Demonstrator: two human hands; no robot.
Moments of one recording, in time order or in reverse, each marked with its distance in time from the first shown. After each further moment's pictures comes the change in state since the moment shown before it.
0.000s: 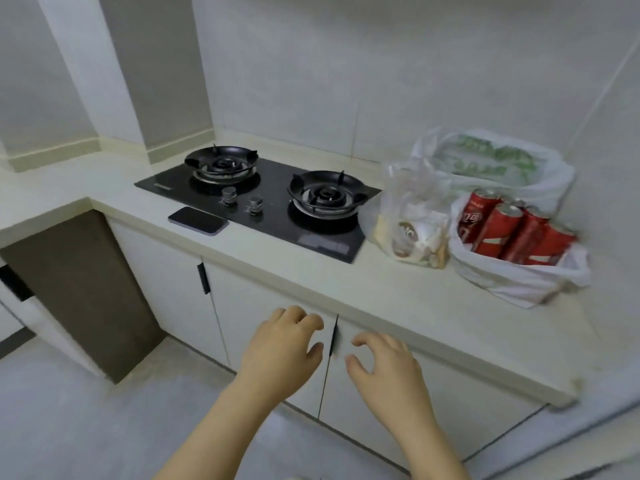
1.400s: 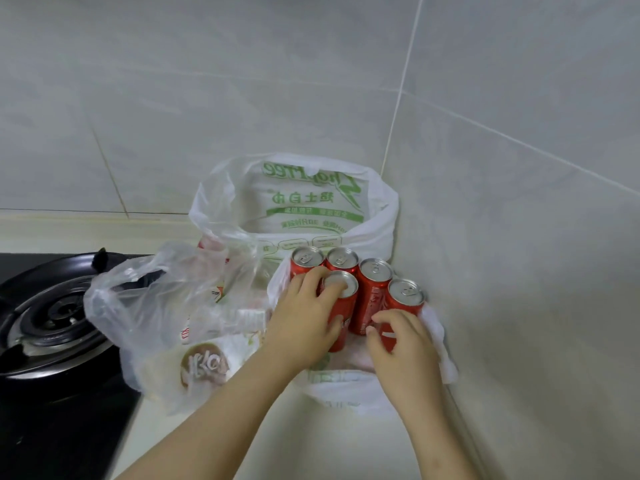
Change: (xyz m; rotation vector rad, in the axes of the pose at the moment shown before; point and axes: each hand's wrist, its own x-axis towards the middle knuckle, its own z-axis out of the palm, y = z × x) left_hand 0.402 0.228 0.126 -0.219 0.063 0.604; right_hand 0.232 0.258 -0.166 0.088 0.838 0.290
